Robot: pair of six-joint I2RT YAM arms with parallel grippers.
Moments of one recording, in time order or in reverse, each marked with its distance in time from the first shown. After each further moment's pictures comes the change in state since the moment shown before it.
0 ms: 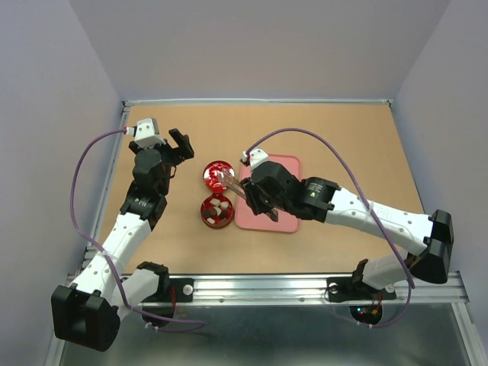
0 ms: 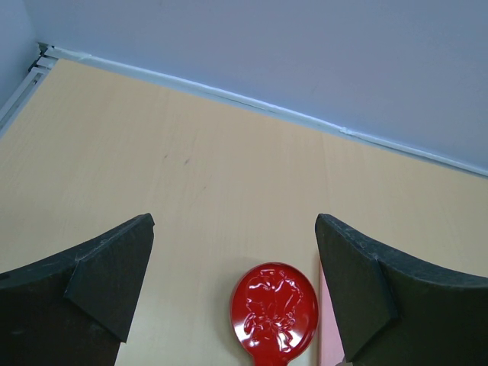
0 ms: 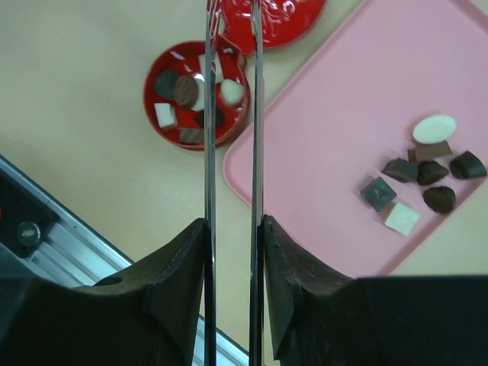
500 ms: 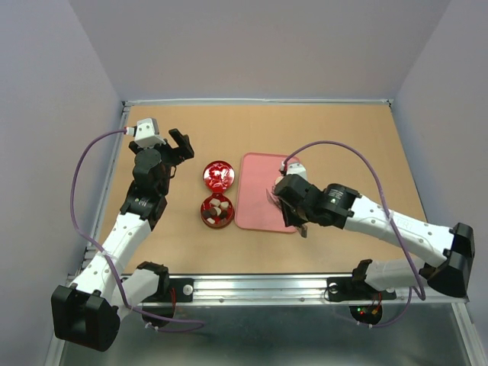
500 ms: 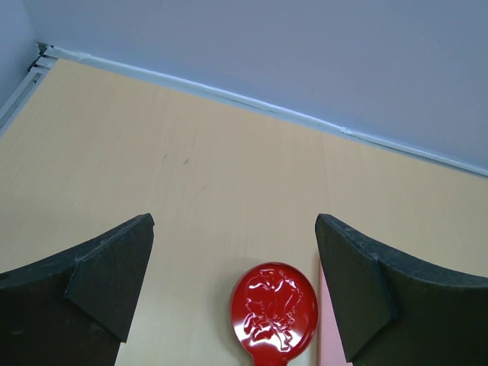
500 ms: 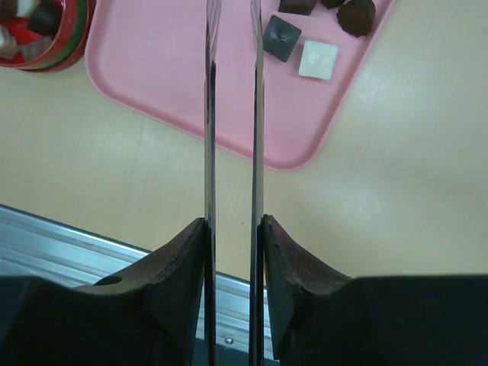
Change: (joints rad) left arm 0.000 0.000 0.000 0.000 0.002 0.000; right arm -0.069 -0.148 -0.203 -0.279 0.088 0.269
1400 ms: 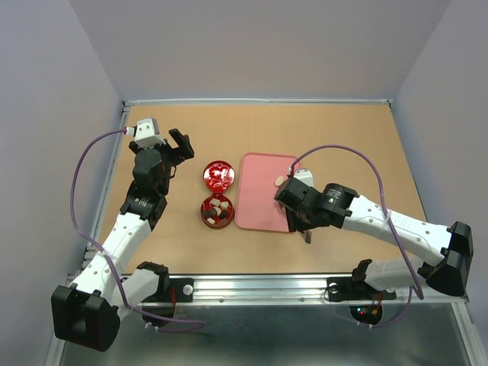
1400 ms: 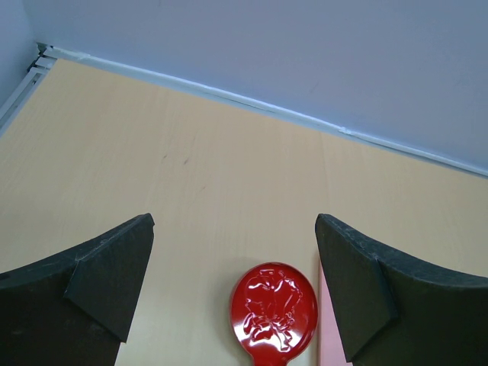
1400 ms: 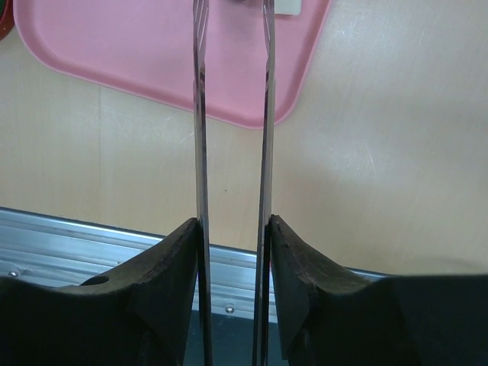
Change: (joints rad) left arm 0.000 0.000 0.000 0.000 0.001 0.000; right arm 0.000 -0.018 0.000 -0.158 -0.006 0.155
